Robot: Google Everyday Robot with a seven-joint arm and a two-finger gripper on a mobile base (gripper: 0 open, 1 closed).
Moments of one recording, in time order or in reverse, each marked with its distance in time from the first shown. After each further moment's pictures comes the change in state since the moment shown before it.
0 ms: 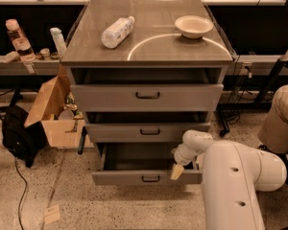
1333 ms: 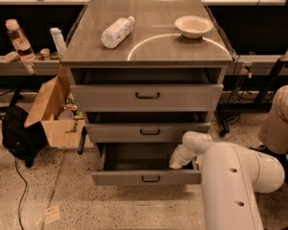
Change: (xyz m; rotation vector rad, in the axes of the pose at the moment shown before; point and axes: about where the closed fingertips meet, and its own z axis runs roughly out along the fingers) arm 0.000 -0.008 0.009 0.031 -0.014 -0.005
